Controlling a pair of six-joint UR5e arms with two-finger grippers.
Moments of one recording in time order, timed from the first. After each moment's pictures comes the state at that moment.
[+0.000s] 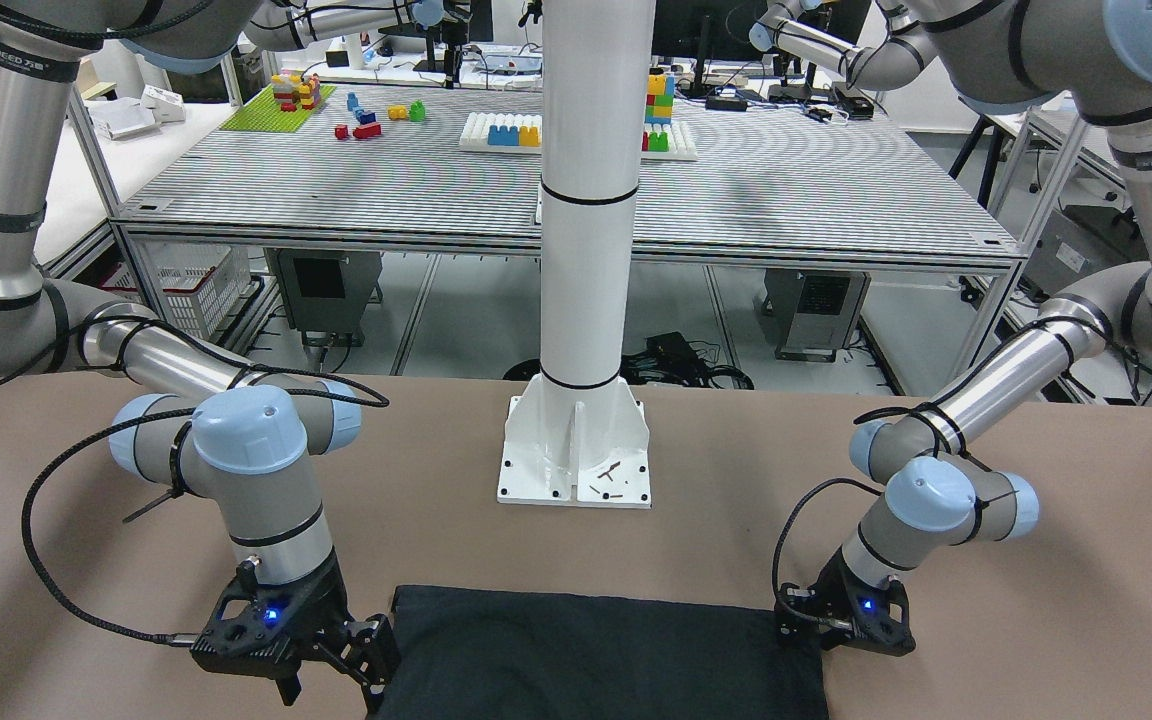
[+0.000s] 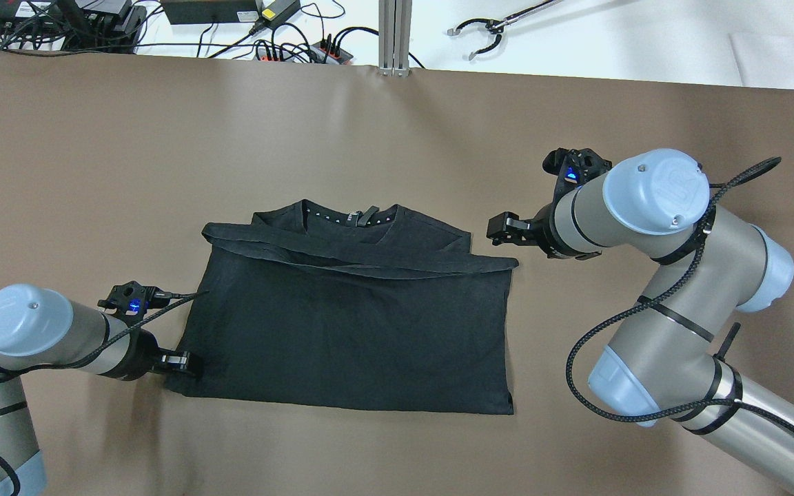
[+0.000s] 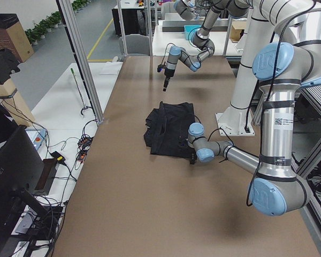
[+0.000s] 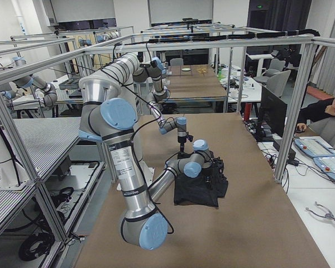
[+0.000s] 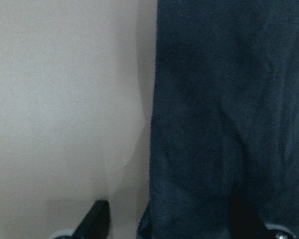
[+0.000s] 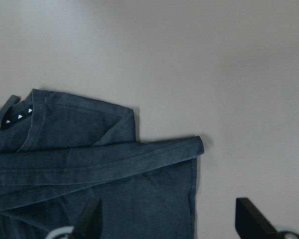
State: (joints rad) left arm -0.54 -1.65 -1.80 -2.21 -1.97 -1.22; right arm 0.76 -1.13 1.88 -1.40 1.89 1.27
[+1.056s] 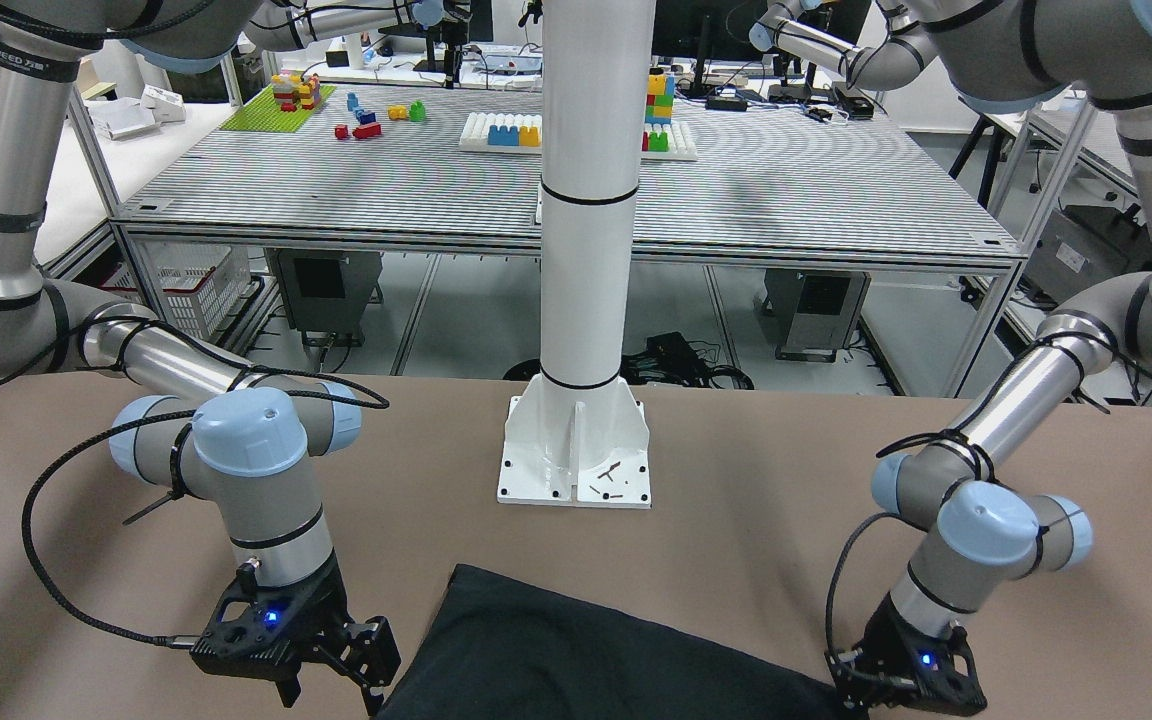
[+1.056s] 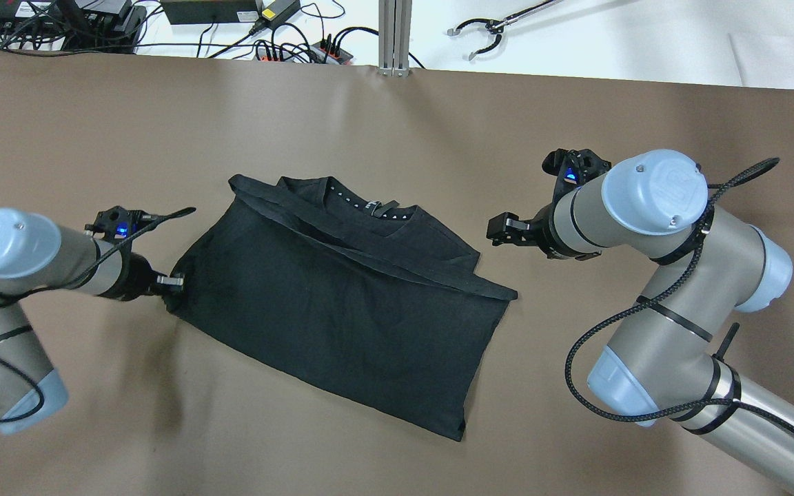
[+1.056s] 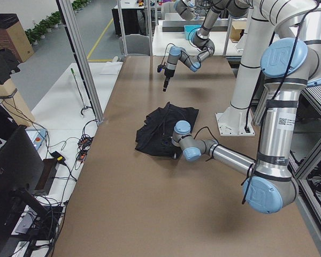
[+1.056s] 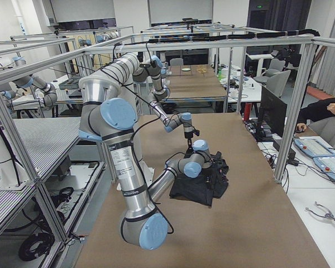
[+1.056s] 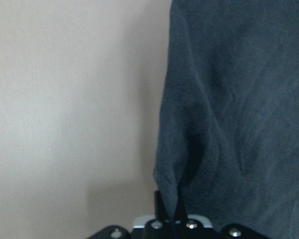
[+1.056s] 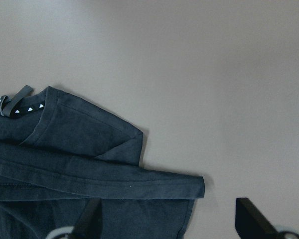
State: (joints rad) left arm -0.73 -1.77 -1.71 -2.18 -1.98 -1.16; right arm 0.76 -1.13 1.88 -1.40 1.89 1.27
